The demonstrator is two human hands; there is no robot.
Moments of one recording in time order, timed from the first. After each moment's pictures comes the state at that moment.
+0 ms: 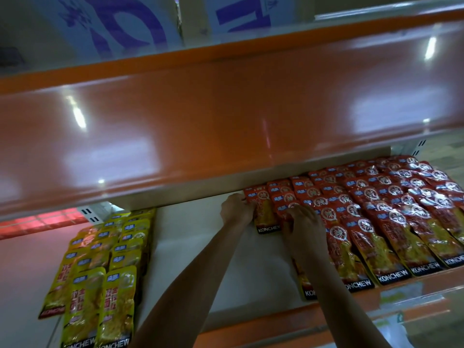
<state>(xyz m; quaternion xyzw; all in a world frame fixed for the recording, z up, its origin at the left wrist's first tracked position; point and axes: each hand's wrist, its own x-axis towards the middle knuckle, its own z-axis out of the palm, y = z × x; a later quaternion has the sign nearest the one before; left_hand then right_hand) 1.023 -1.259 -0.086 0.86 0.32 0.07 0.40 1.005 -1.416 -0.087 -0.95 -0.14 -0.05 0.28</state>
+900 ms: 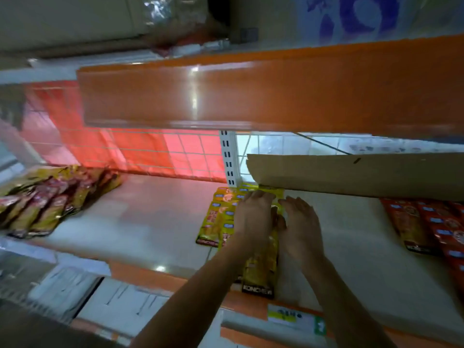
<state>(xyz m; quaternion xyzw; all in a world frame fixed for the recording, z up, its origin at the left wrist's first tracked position) 0.815 -1.087 -0.052 0.95 0.24 0.18 0.12 0.873 -1.187 -0.069 -0.88 -0.38 -0.06 0.28</state>
